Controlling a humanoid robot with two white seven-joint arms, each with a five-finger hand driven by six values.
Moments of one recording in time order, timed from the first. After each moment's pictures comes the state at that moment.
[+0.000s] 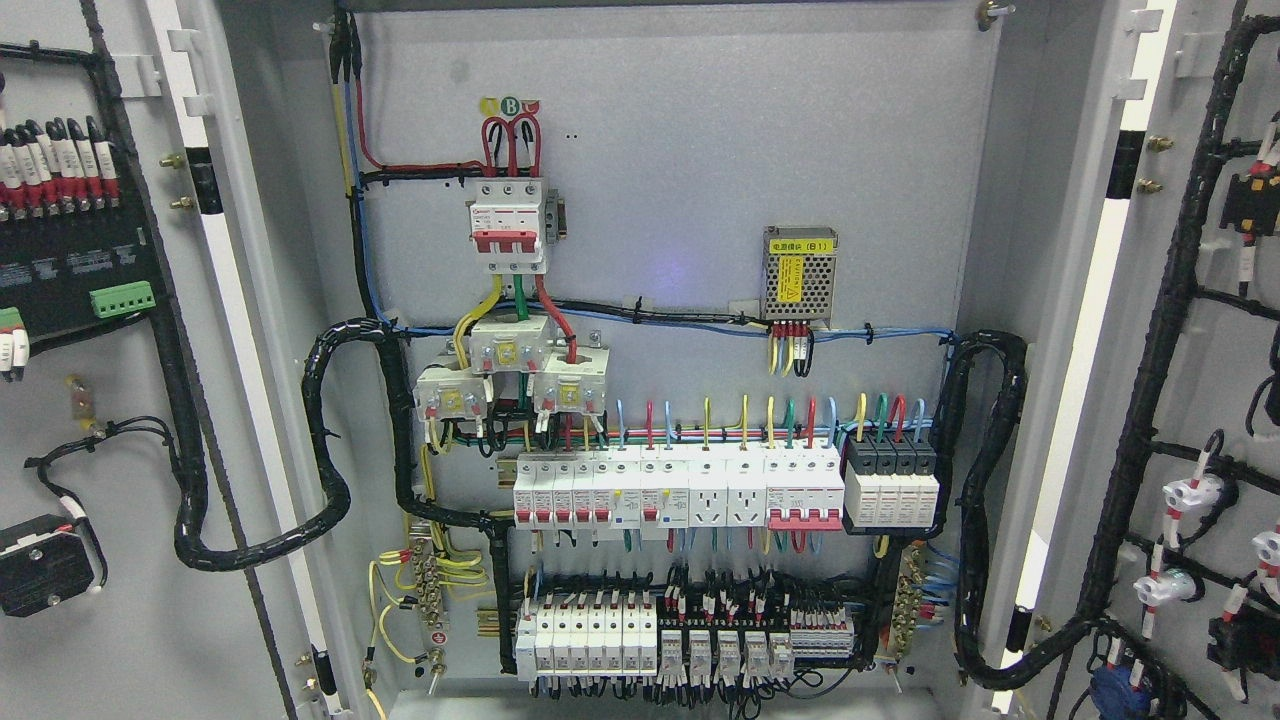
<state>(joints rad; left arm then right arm) 0.34 0.71 0.35 -1.56 0.92 -0.63 -0.21 0.39 -0.70 -0.21 -1.78 -1.01 -0.78 0.54</state>
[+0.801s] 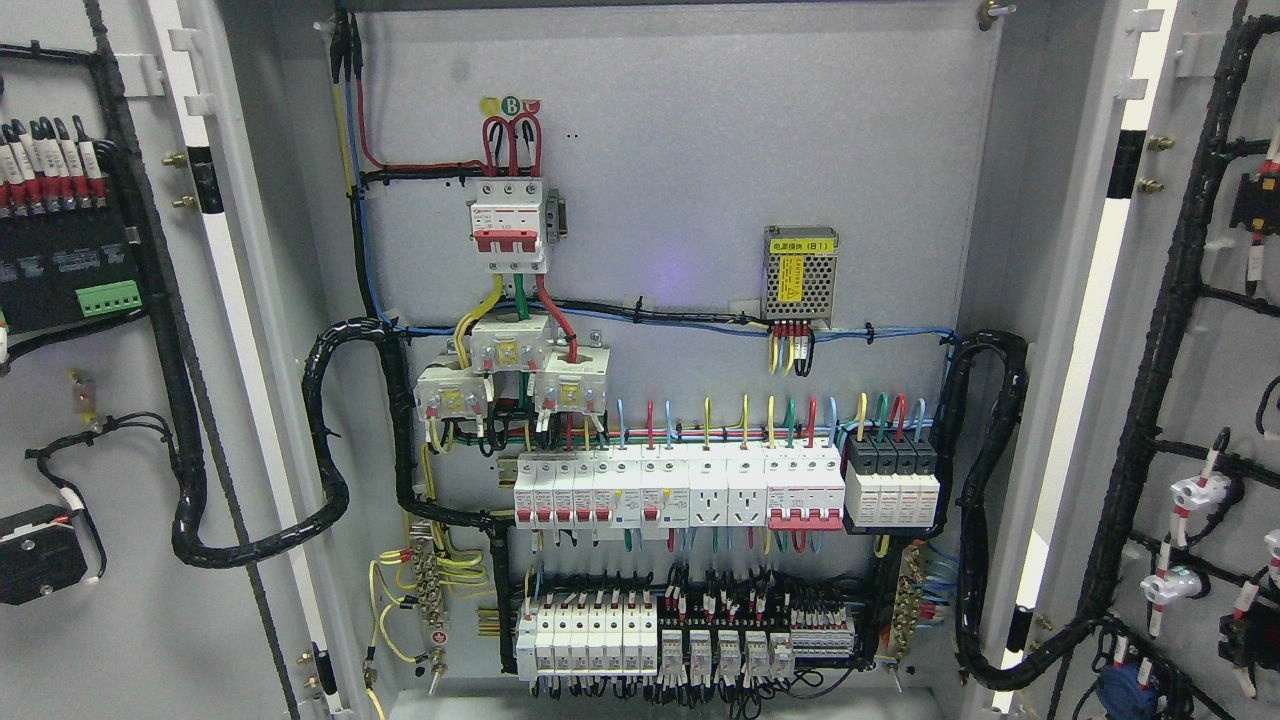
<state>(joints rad) 0.26 0.75 0.35 -1.52 0.93 -0.49 -0.20 0.37 -0.75 -0.21 -1.72 -1.05 -0.78 0.58</state>
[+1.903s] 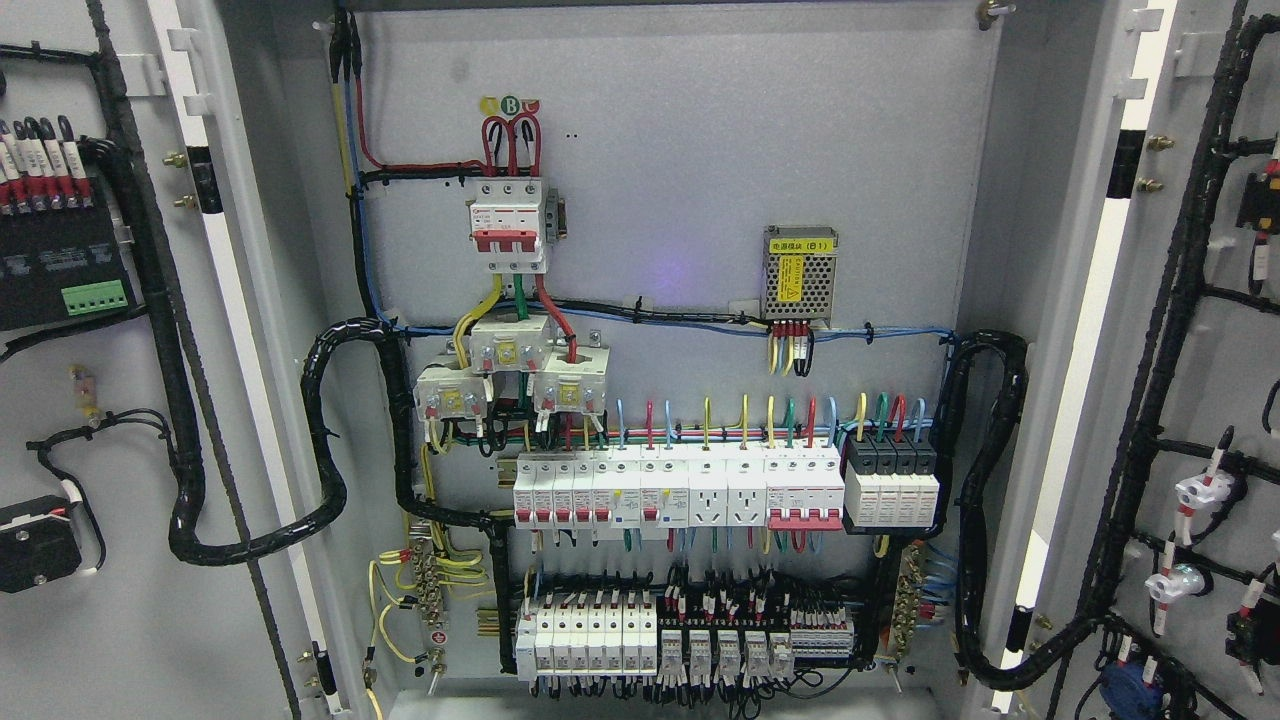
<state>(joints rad) 0.15 0.76 0.34 -1.45 0.92 -0.39 -0.20 0.34 -0.77 -0.22 -1.66 -1.05 -0.78 0.64</state>
